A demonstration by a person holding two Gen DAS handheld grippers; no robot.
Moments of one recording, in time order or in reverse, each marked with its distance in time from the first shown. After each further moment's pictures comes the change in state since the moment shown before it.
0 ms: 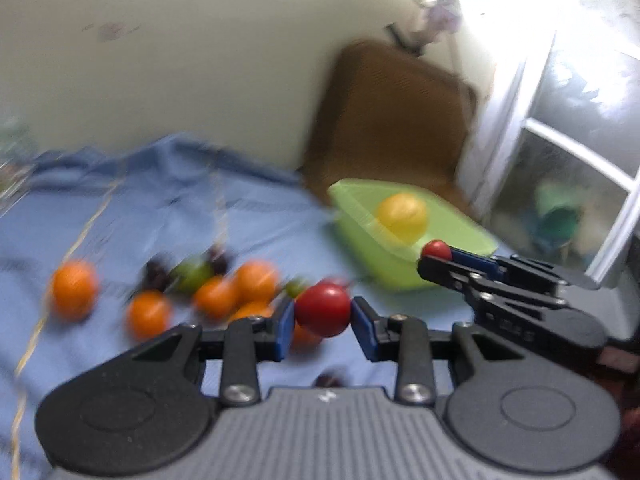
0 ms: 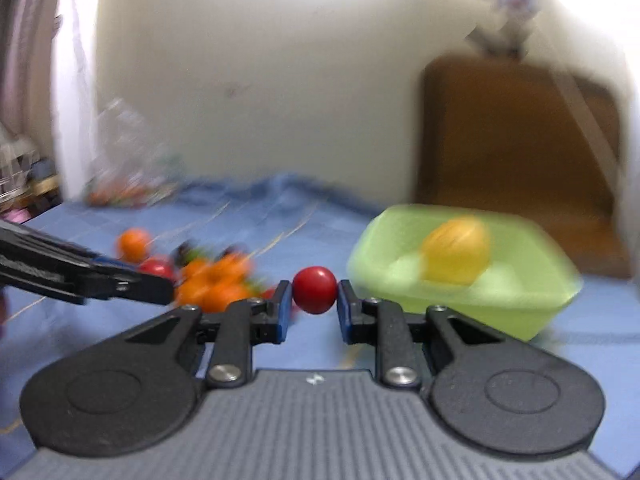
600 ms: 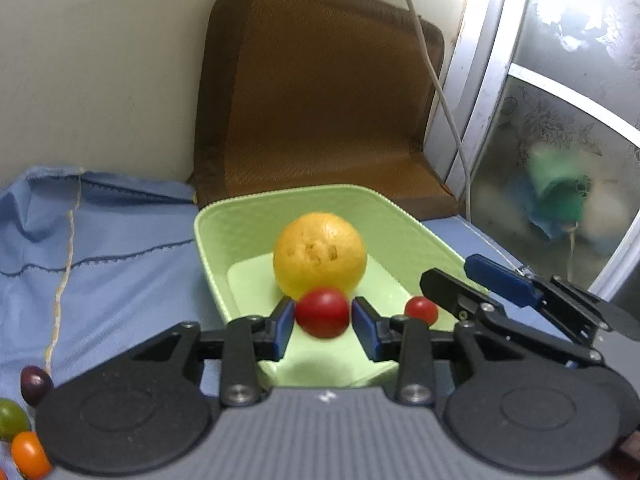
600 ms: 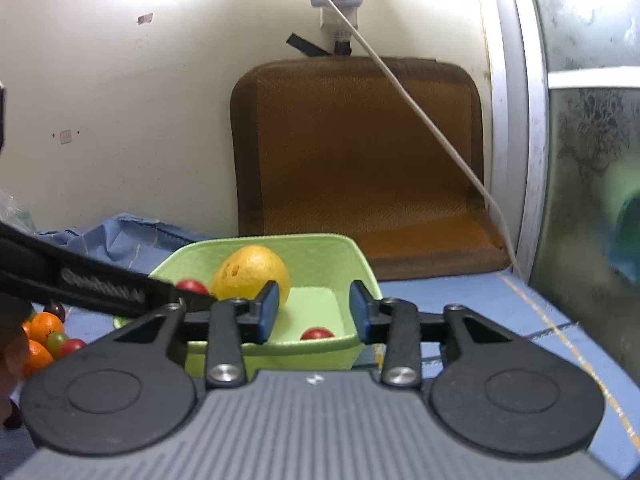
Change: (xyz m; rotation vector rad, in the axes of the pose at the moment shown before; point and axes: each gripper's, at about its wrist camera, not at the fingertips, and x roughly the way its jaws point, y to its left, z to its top) left arm 0.145 -0.075 0.049 0.111 0.112 -0.023; right arm 0.008 -0.074 -0.005 0.145 -0.057 -0.338
